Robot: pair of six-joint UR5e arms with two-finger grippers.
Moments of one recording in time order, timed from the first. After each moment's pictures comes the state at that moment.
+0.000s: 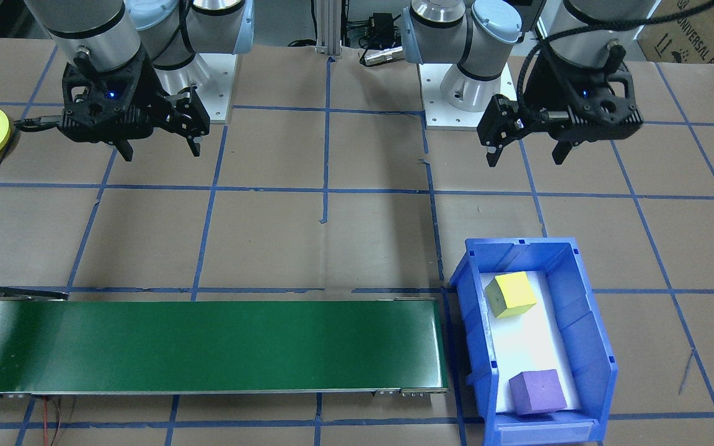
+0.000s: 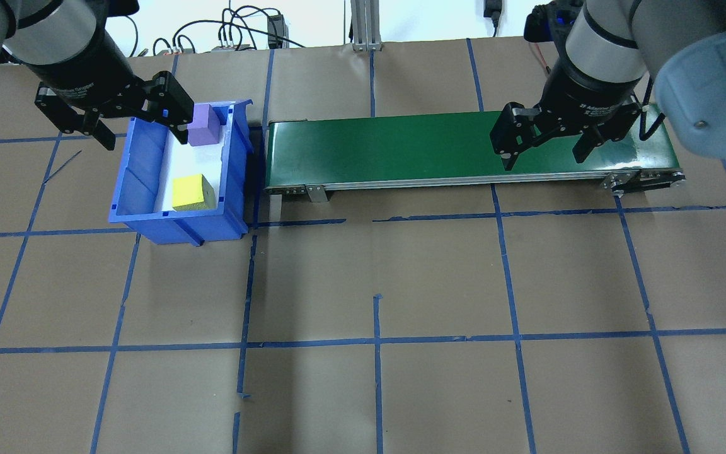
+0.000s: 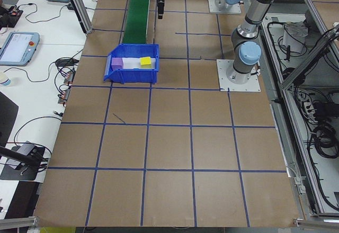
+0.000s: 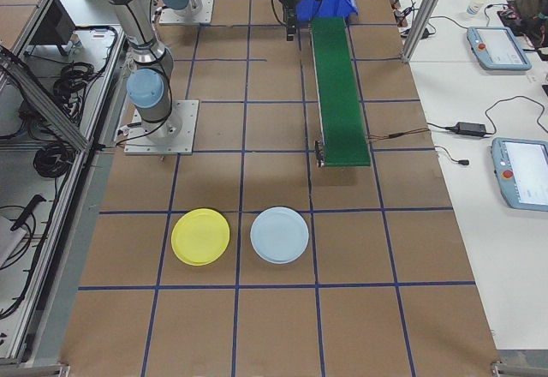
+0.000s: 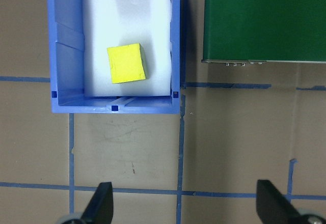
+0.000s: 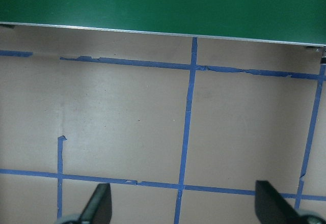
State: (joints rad) left arm -1.51 -1.58 -1.55 -1.54 1.59 0.01; right arm 1.60 -1.60 1.63 -1.60 -1.54 -0.07
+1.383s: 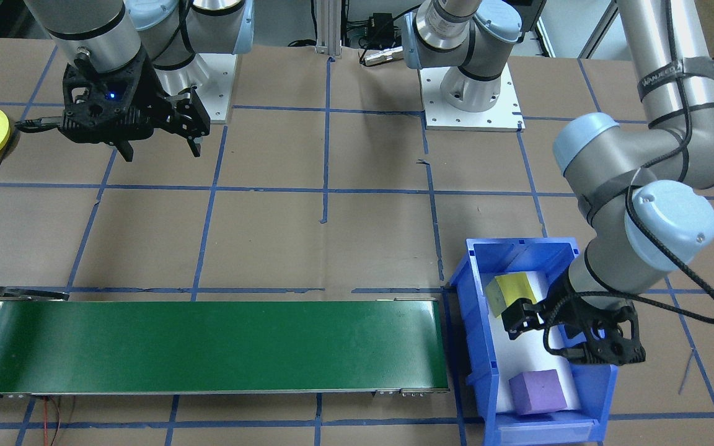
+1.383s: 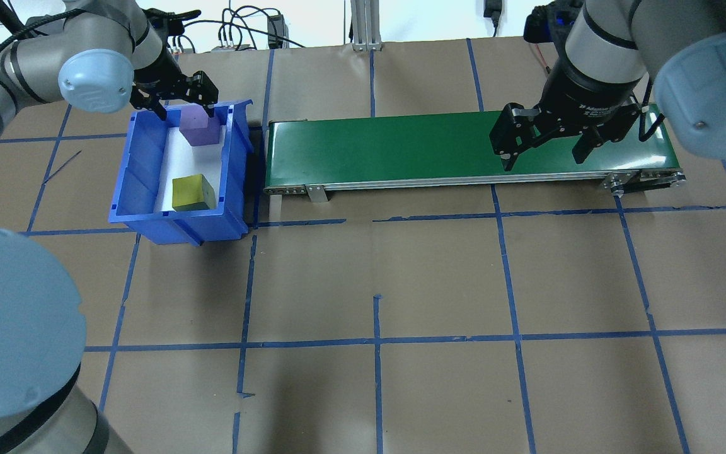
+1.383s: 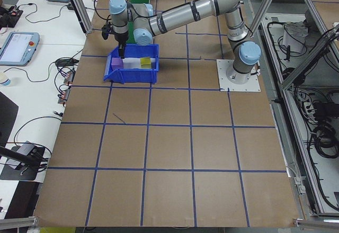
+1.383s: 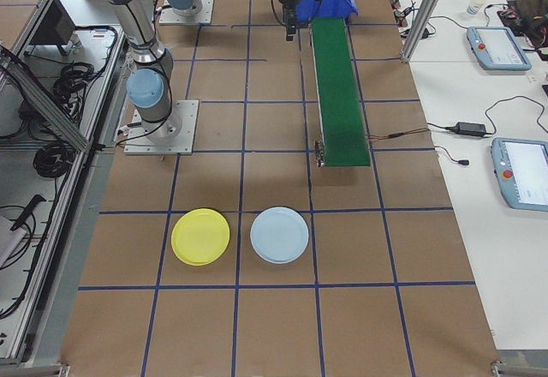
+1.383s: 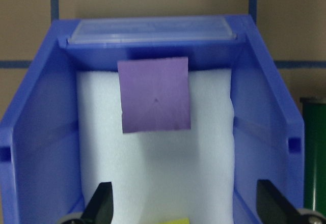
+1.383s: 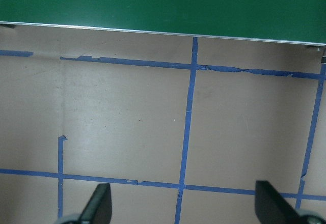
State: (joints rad) left arm -1.43 -2.14 -1.36 -1.11 1.55 0.13; right arm 1.60 -1.60 1.64 -1.60 -1.54 -0.06
